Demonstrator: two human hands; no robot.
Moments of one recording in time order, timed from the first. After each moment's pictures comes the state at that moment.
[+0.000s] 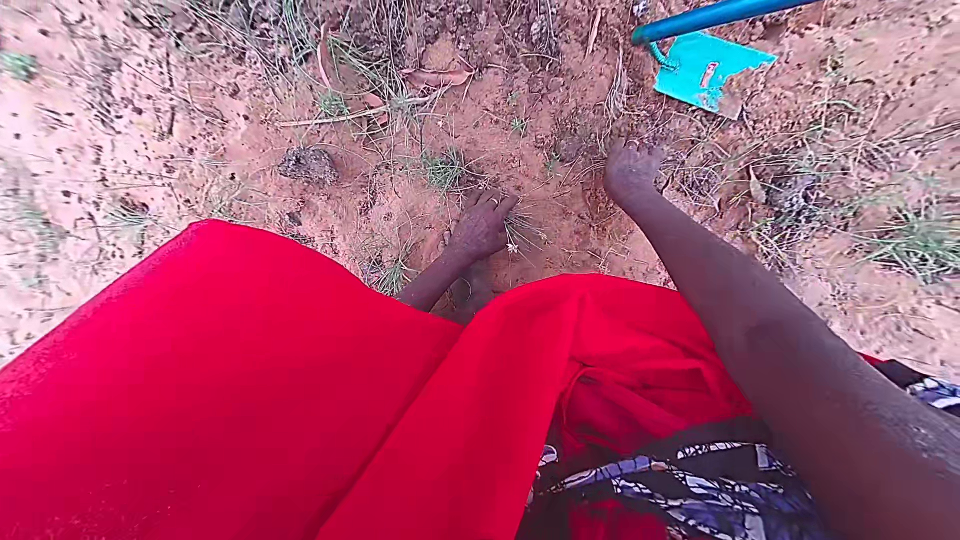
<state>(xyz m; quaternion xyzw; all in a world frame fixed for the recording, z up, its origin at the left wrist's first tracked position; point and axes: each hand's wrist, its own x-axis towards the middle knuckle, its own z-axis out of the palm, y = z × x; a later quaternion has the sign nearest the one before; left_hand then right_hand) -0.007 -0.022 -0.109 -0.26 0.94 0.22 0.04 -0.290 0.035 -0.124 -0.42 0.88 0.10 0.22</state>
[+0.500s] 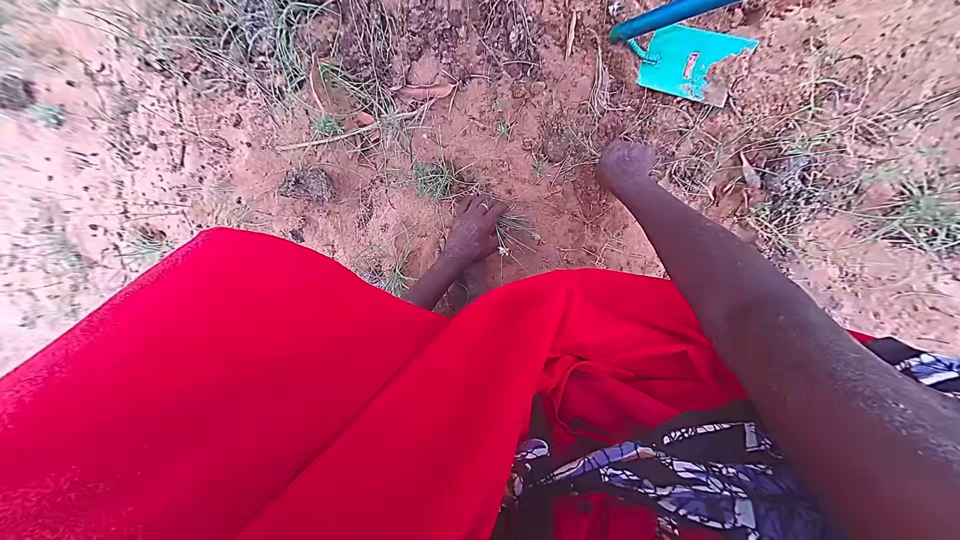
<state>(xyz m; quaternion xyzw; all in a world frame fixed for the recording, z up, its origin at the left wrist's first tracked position) -0.001 -0.024 -0.123 -0.25 0.94 0.22 0.00 -0.295 0.035 -0.109 -0.36 0.88 0.14 0.28</state>
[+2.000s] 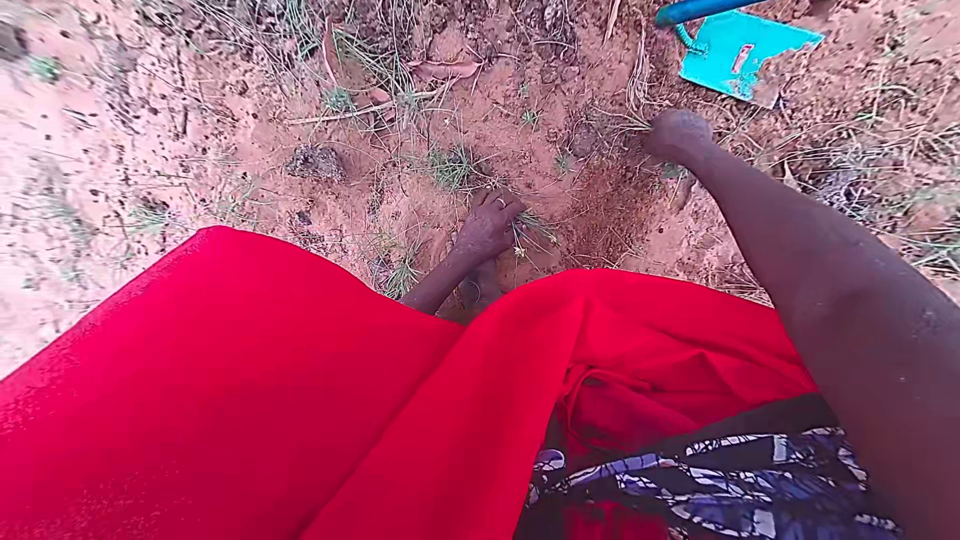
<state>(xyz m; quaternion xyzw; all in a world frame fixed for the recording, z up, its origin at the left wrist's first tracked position) 0.002 -0.023 -0.119 -0.25 0.93 0.26 0.00 -0.357 0.014 -0.113 -0.39 0.86 0.09 0.32</state>
